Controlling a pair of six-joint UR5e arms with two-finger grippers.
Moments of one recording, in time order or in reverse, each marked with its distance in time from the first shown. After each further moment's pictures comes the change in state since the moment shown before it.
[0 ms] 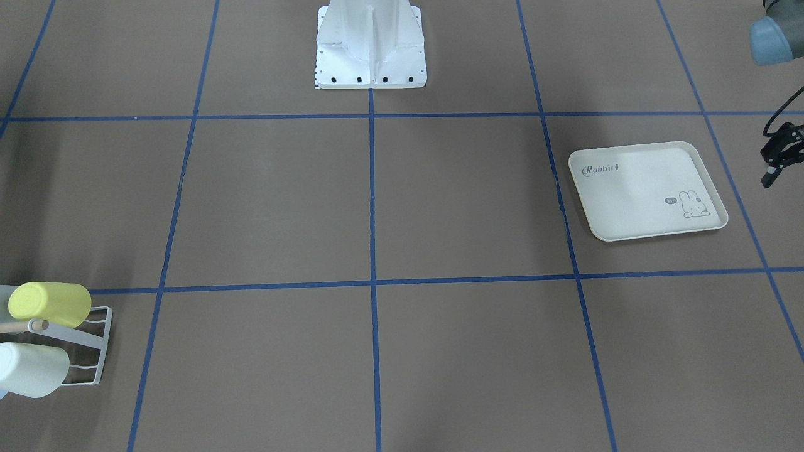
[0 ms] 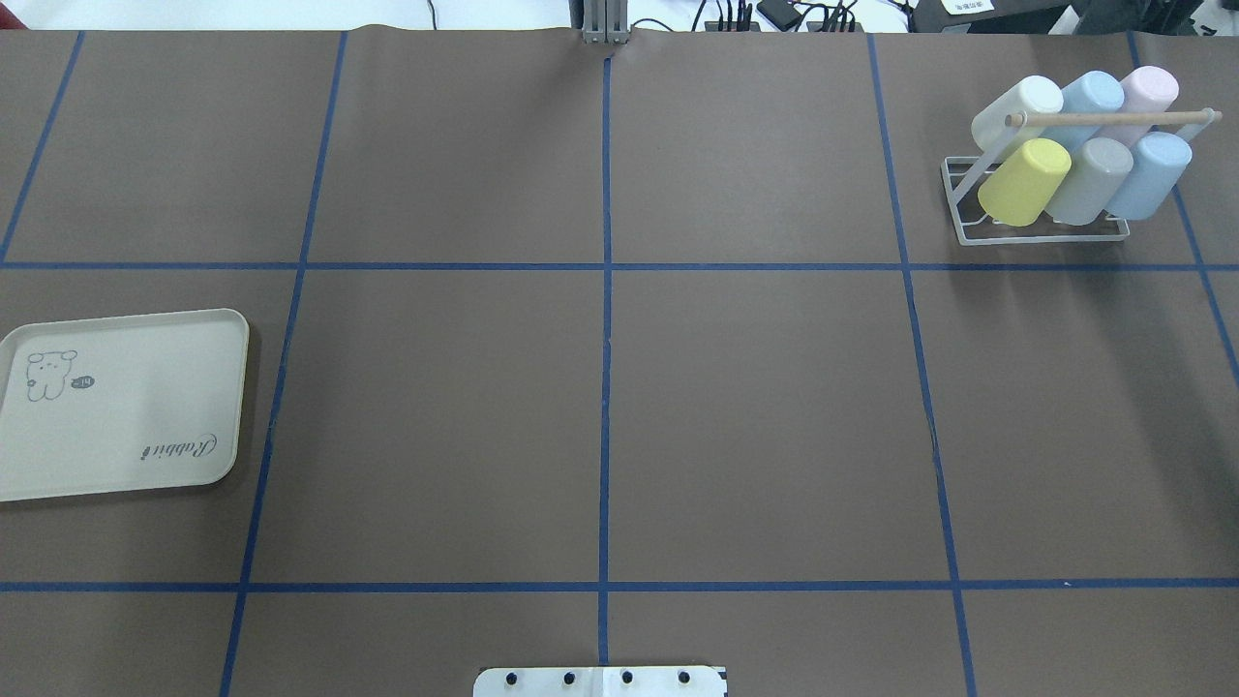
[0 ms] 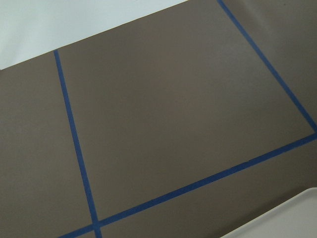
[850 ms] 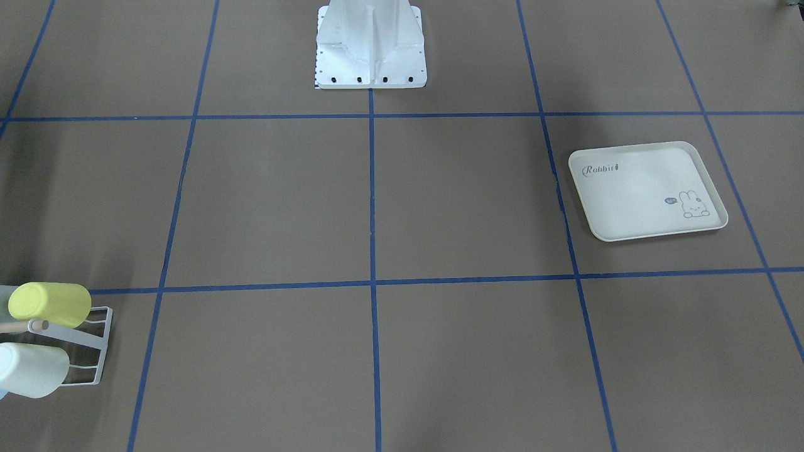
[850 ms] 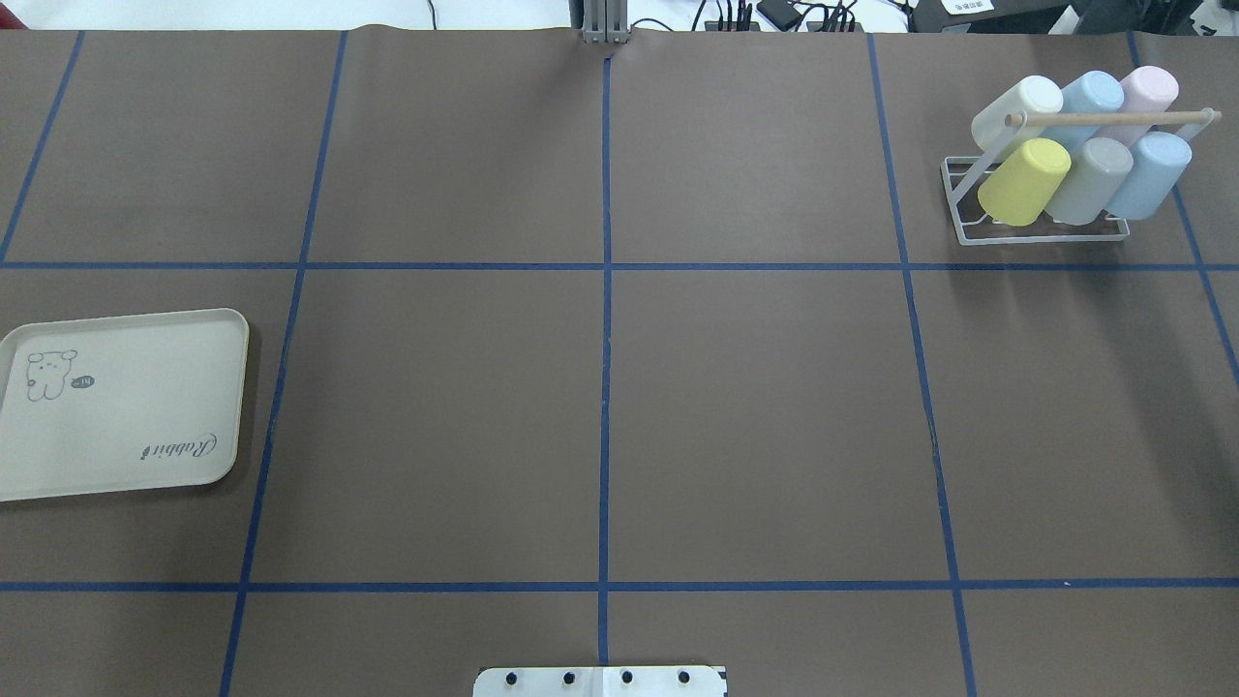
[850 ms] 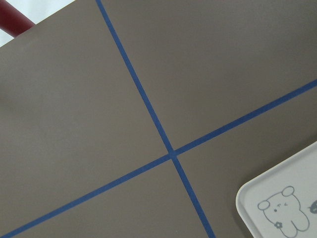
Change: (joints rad) left arm -0.218 -0.019 0.004 0.393 -0.110 0.417; right arm 0.000 -0.001 -0.004 0.000 0.011 0.000
